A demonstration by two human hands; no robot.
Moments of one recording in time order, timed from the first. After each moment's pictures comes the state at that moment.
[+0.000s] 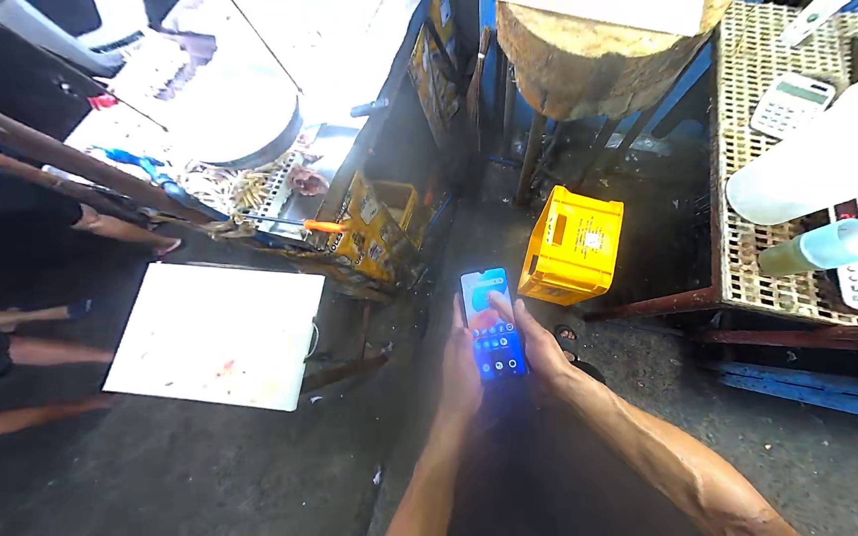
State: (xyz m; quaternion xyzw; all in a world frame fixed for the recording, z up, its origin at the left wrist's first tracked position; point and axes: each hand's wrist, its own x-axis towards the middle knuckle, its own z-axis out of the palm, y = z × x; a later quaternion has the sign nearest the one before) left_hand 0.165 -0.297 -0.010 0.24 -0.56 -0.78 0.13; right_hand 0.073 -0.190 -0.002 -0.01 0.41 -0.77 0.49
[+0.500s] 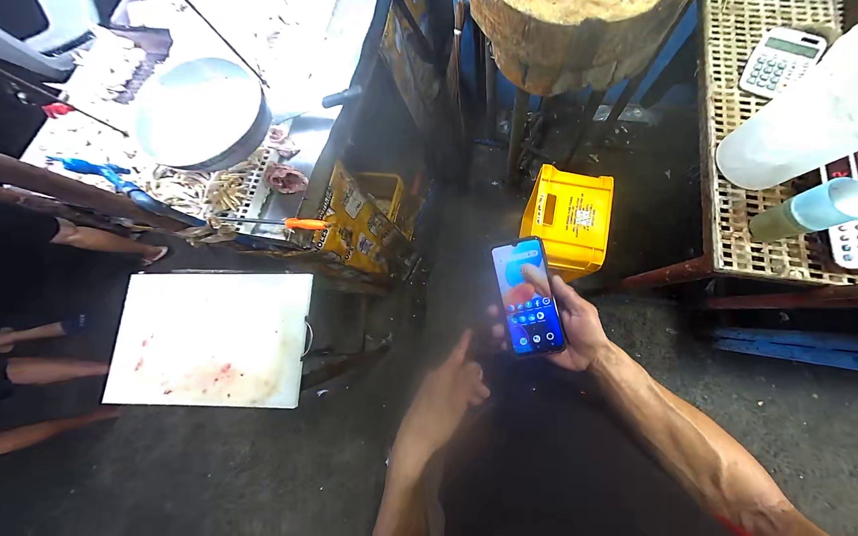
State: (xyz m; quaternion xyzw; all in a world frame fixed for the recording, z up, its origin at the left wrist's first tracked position) left_hand 0.215 -0.321 0.027 0.21 -0.73 -0.61 -0.20; right_hand 0.038 -0.135 -0.011 -0.01 0.16 -0.81 0.57
